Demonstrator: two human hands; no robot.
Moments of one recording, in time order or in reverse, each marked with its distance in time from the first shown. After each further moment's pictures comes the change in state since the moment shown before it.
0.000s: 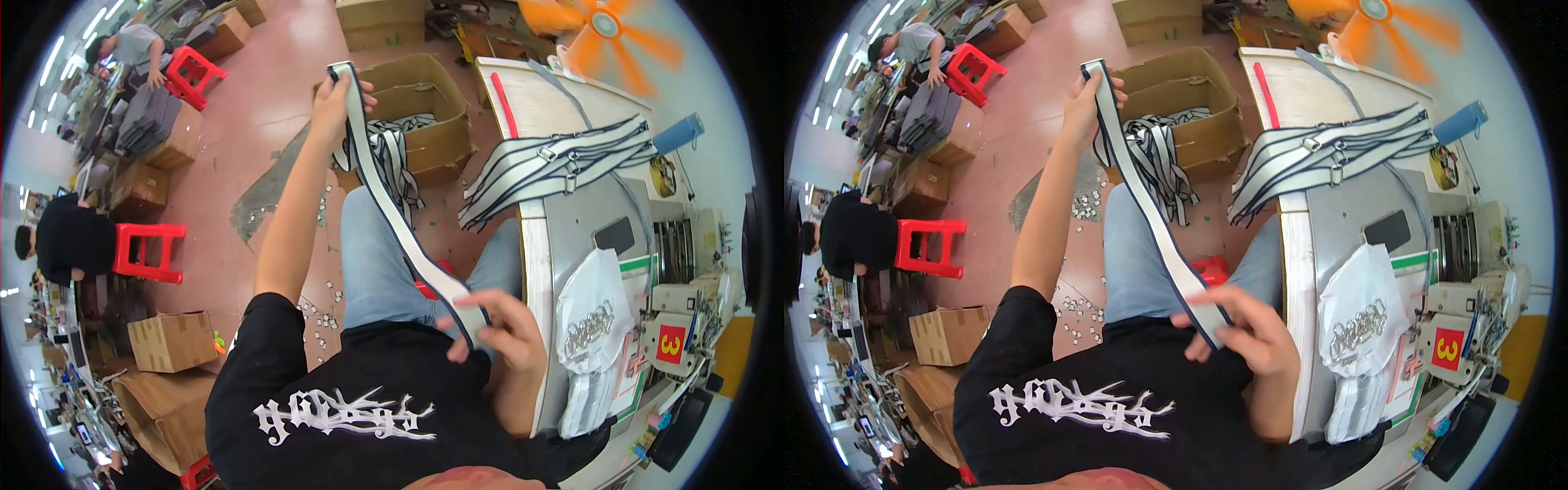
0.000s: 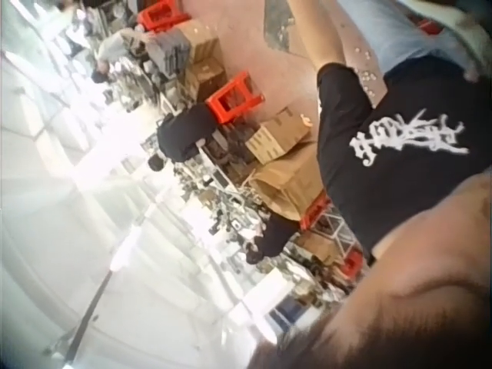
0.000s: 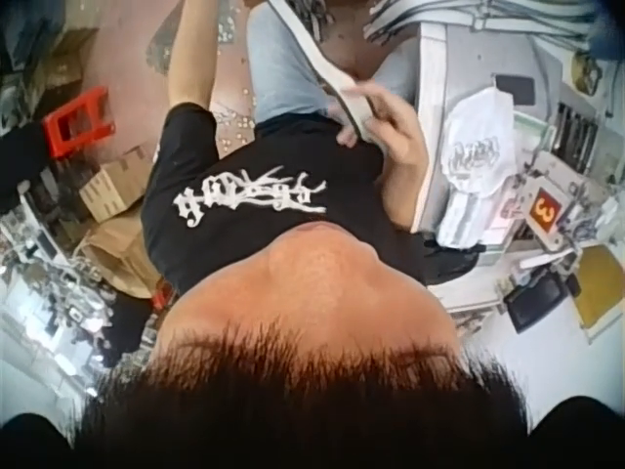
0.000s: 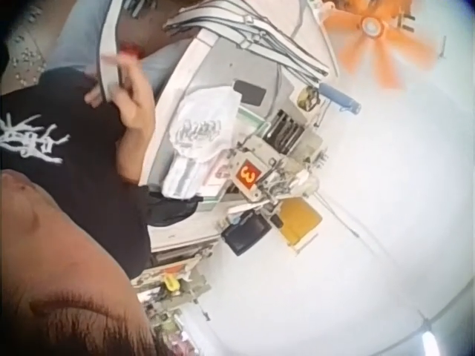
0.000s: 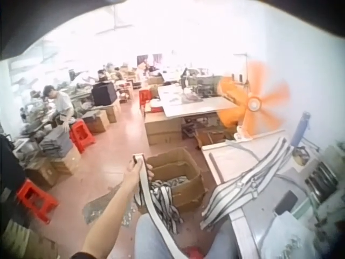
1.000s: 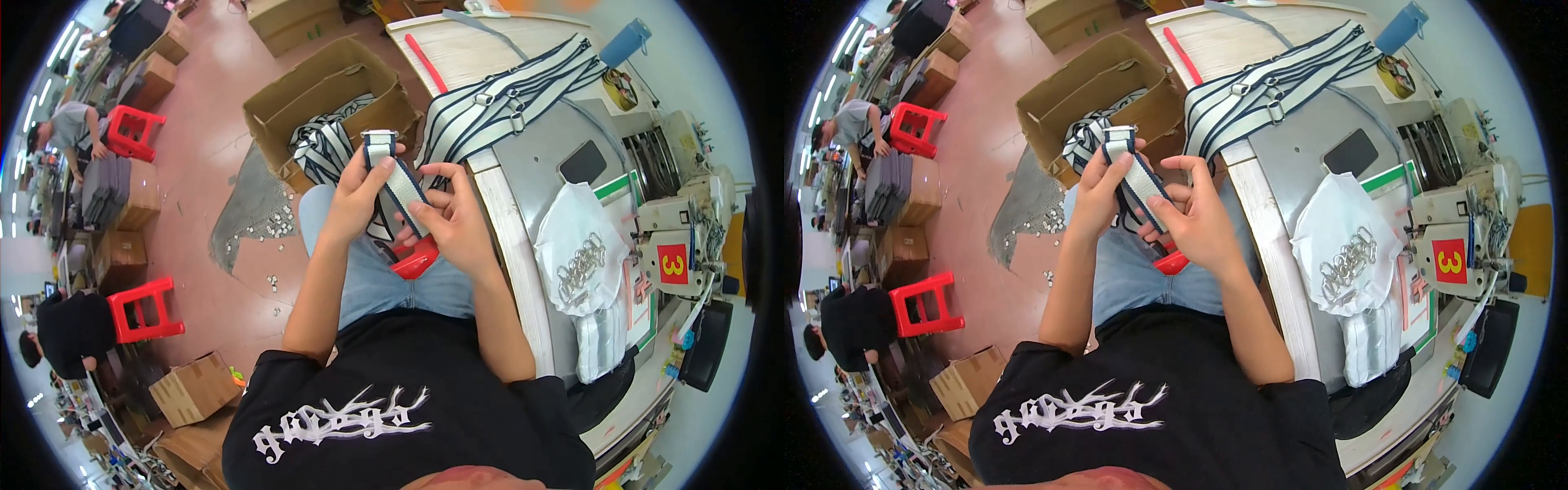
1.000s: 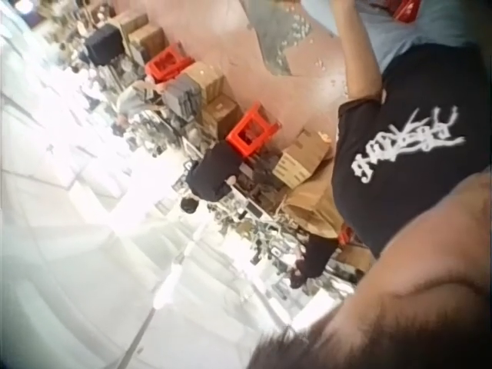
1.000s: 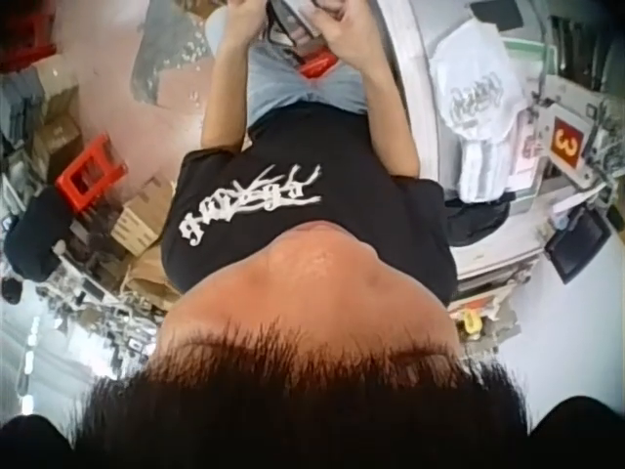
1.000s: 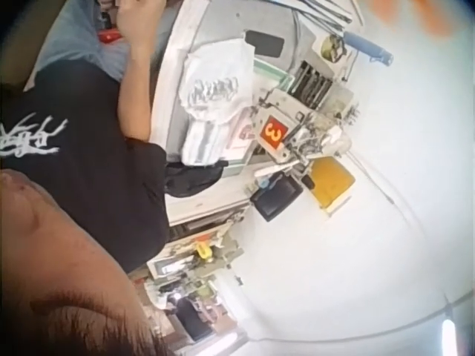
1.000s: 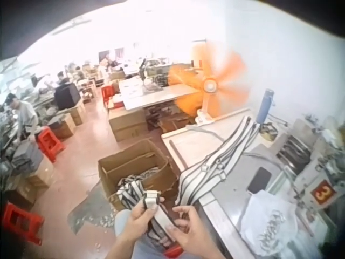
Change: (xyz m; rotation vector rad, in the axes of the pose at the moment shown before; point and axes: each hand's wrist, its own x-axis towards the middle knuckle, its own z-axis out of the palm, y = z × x) left_hand -0.163 -0.029 0.103 -0.017 -0.409 -0.144; right_hand 0.092 0.016 -0.031 -0.133 0.520 -0.110
